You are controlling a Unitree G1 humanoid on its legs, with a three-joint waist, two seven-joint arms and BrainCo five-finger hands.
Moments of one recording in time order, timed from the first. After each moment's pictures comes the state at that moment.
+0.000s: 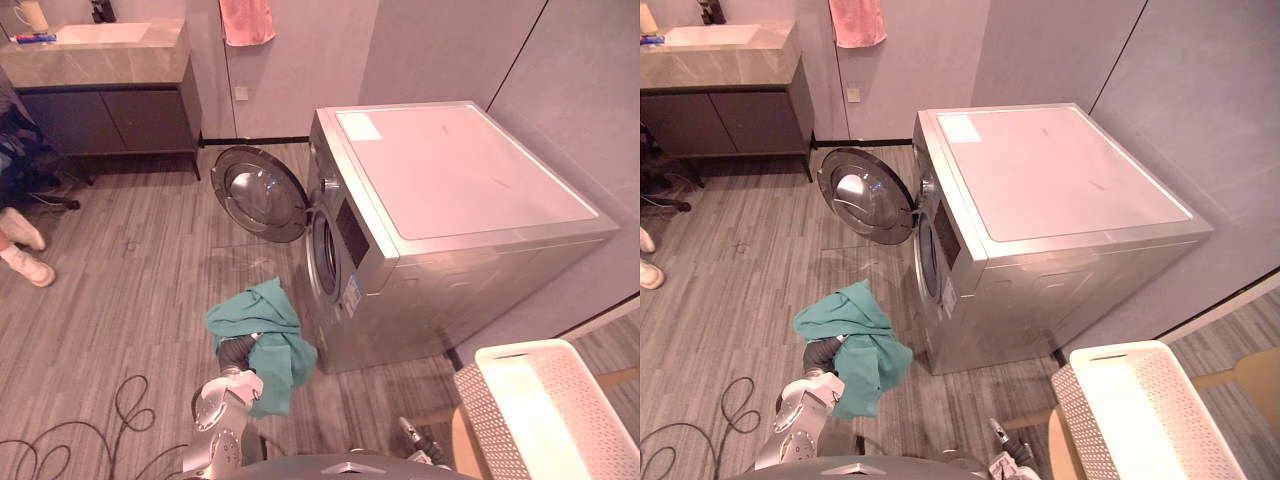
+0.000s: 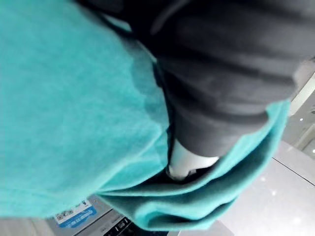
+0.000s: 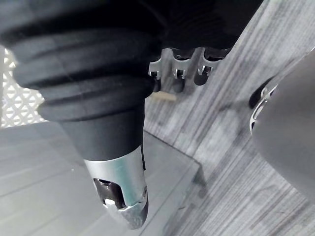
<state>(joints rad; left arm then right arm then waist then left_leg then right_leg) 0.24 -0.07 -0.13 0.24 -0.58 -0.12 -0.03 0.18 0.00 -0.31 0.92 0.59 -0.09 -0.06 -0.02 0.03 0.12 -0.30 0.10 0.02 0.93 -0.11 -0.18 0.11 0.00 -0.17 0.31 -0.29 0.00</state>
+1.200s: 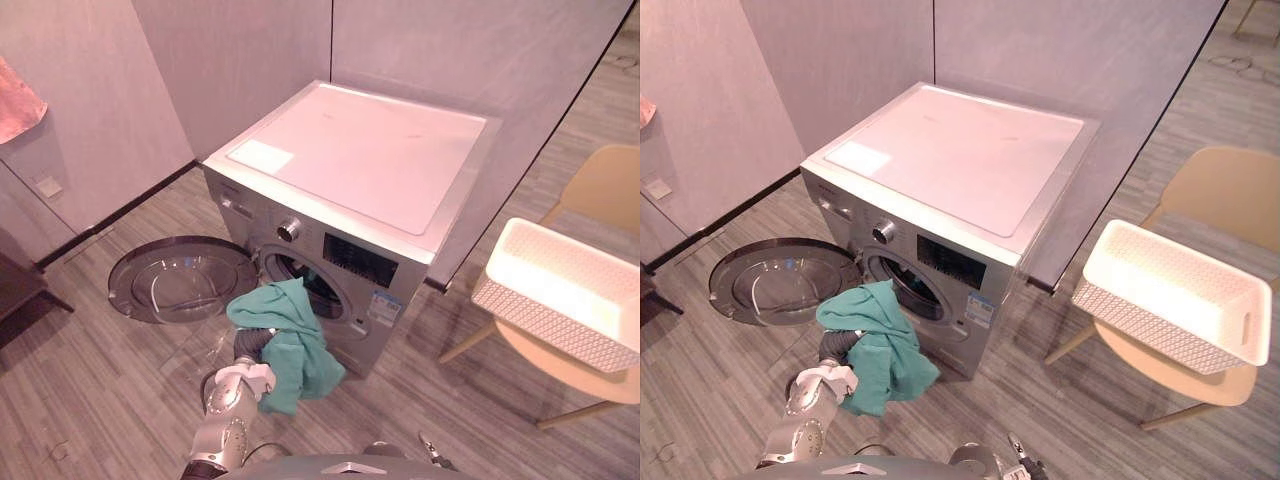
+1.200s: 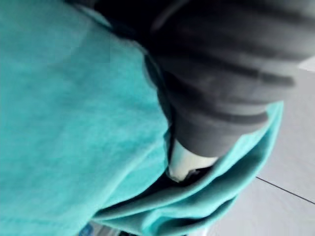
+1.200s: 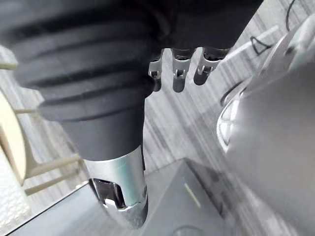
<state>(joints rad) 0.14 -0.06 -0.21 0.26 -0.44 -0.10 -0.02 0.18 0.03 -0.43 0.93 0.67 -0.09 -0.07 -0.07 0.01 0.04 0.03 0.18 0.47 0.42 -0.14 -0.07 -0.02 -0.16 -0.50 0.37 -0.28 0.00</state>
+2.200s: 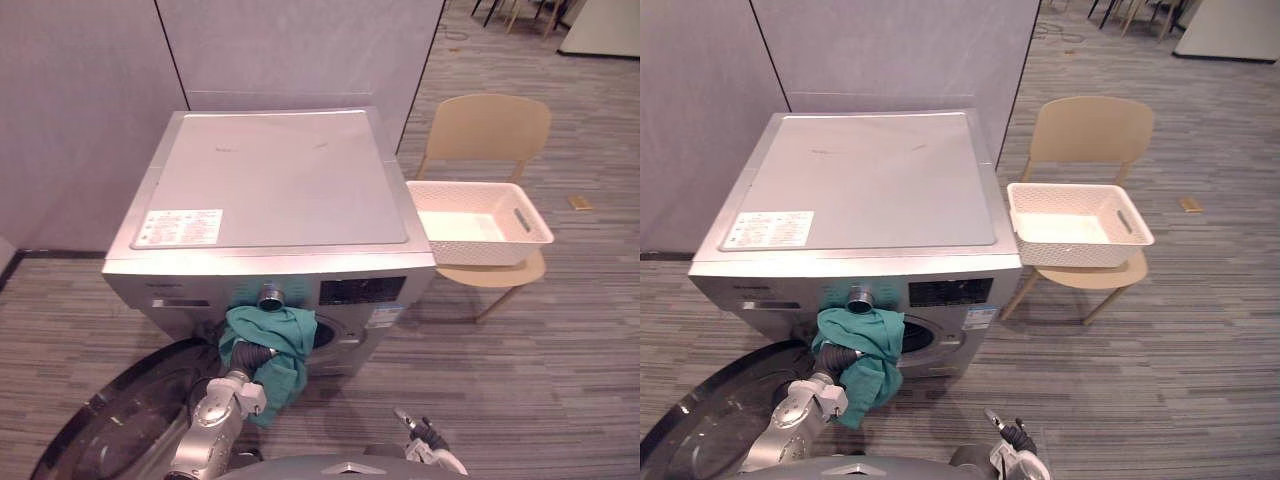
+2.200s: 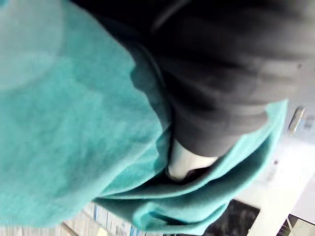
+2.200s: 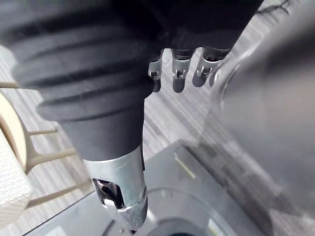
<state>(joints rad) 0.18 0.07 -0.30 0.28 -0.39 -0.10 -0.06 0.14 -0.05 -0.23 0.96 0.50 -0.08 -0.02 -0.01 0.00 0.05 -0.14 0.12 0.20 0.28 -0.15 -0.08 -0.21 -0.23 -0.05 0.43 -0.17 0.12</state>
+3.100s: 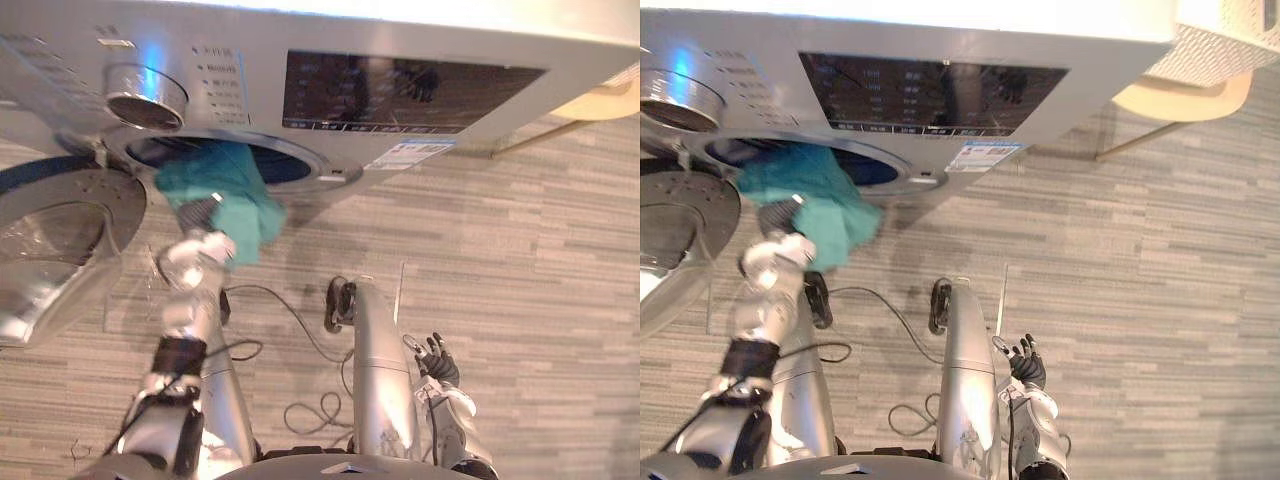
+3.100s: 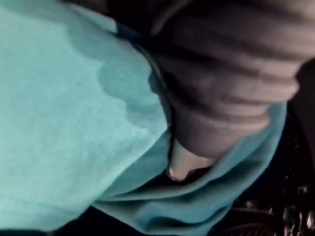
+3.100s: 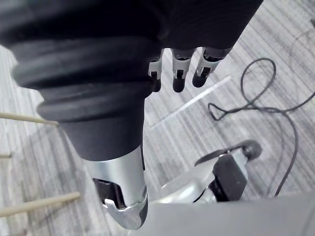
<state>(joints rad) -0.53 0.18 0.12 0.28 -0.59 -0.15 0.21 0.08 -0.09 -0.18 0.57 0.59 -0.14 -0.04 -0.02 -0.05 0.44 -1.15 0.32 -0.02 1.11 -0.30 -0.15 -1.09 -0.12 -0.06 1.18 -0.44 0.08</state>
